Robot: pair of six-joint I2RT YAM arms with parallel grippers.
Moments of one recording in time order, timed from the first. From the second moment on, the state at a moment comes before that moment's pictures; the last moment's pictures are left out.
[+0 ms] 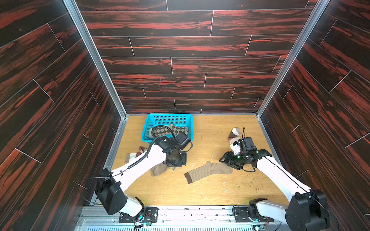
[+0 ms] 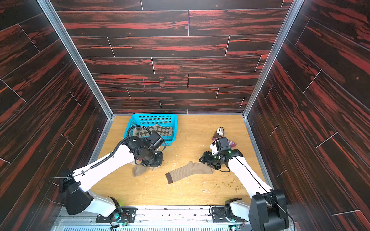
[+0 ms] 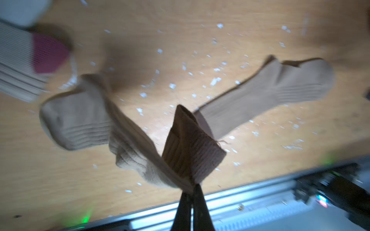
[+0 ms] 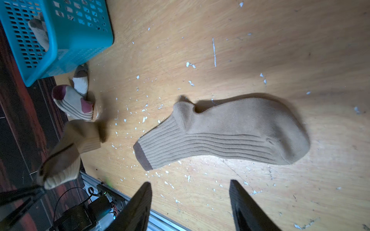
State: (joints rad) left arm -0.76 1.49 1.35 -1.16 0.12 -0.72; right arm 0.27 1.23 0.82 -0.73 -0.45 0.55
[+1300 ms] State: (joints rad) left arm -0.77 1.97 1.67 -1.10 0.10 -0.63; right arm 0.30 1.24 0.74 -0.72 -0.51 0.56
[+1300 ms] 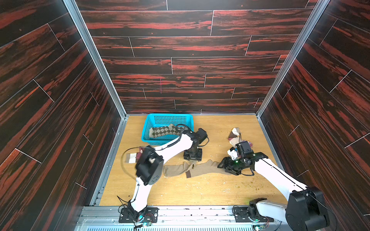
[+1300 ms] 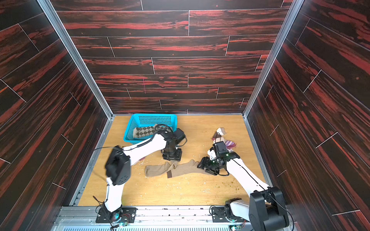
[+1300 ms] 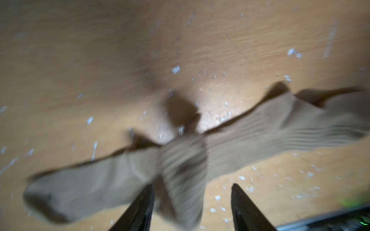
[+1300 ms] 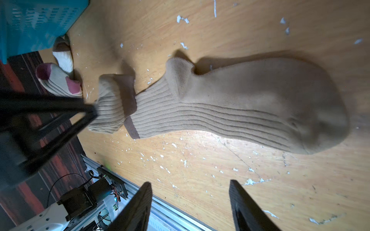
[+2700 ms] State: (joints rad) left arm -0.55 1.39 0.83 -0.88 -0.09 -0.91; right arm 0.33 1.27 0.79 -0.72 -0.54 0.51
